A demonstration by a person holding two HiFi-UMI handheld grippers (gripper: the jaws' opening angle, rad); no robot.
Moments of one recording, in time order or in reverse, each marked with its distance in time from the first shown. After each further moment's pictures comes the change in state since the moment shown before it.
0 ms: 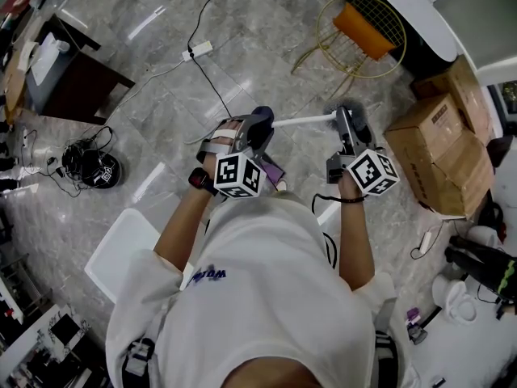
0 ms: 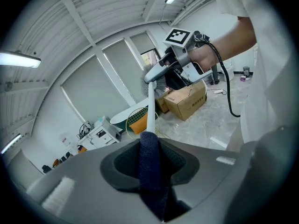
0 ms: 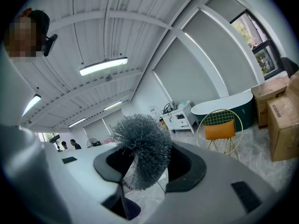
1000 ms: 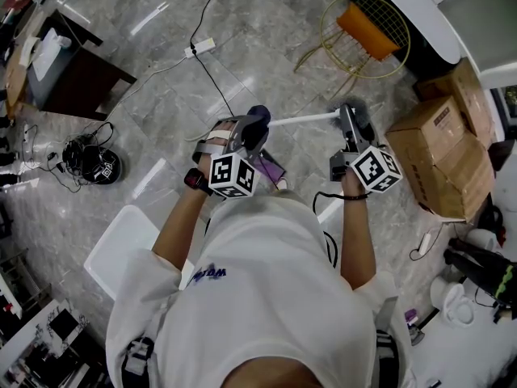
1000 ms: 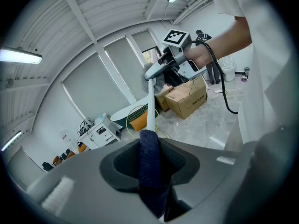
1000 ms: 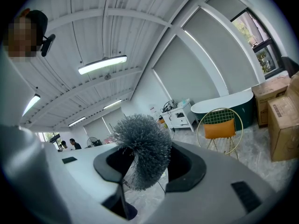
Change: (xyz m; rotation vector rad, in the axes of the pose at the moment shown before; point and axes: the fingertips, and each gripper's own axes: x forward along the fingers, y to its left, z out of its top) left arm -0.002 -0.005 -0.016 -0.022 0.023 -0.004; right arm 0.005 -0.014 0.001 0.001 0.021 -0.001
